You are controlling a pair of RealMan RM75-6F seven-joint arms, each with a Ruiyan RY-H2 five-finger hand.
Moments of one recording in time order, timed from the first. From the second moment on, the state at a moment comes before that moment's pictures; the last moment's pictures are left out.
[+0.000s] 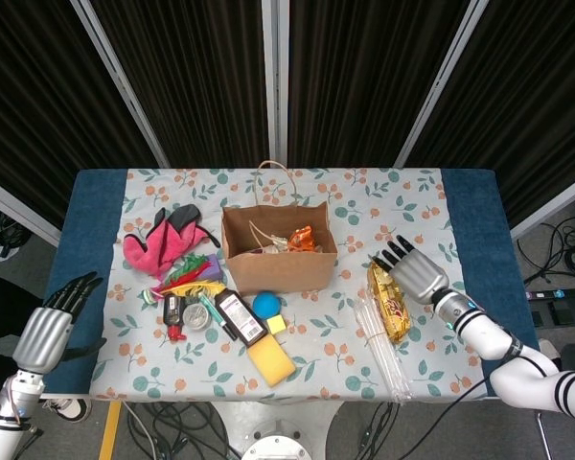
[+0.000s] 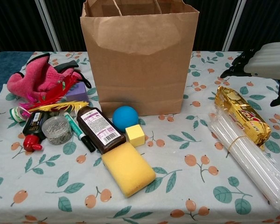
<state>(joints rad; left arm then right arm) -0.17 -1.29 0.02 -1.37 1.65 1.51 -0.22 0.78 -1.22 0.01 -1.43 -1.36 0.68 -0.53</state>
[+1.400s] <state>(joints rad) -0.16 -1.30 0.02 -1.38 1.68 1.56 -0.18 0.79 -0.98 -0.12 -1.74 -1.23 0.83 -0.77</state>
